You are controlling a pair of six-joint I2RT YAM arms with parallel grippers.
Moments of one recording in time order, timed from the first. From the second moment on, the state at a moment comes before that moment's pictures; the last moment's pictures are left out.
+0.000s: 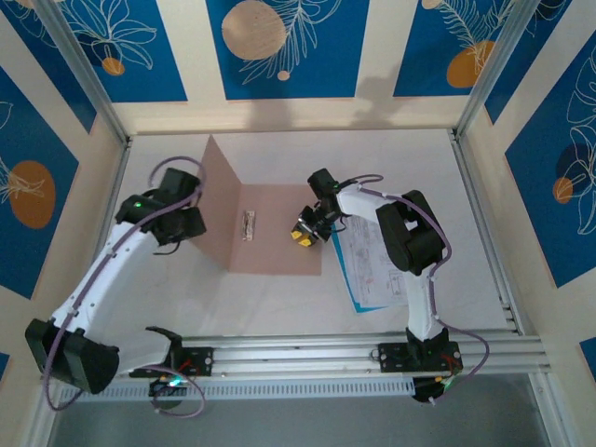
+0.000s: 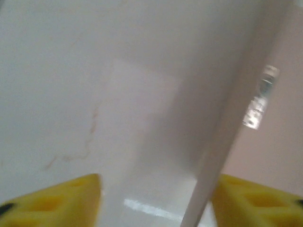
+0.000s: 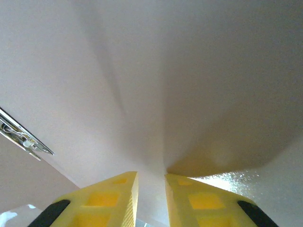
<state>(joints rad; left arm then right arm) -0.29 1.19 1.21 -1.18 -0.29 -0.64 0.52 2.10 1.41 -0.64 -0.55 1.08</state>
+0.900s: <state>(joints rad) -0.55 1.73 1.44 -1.05 0.13 -0.70 0.31 1.63 1.18 -0.79 -0.44 0.97</state>
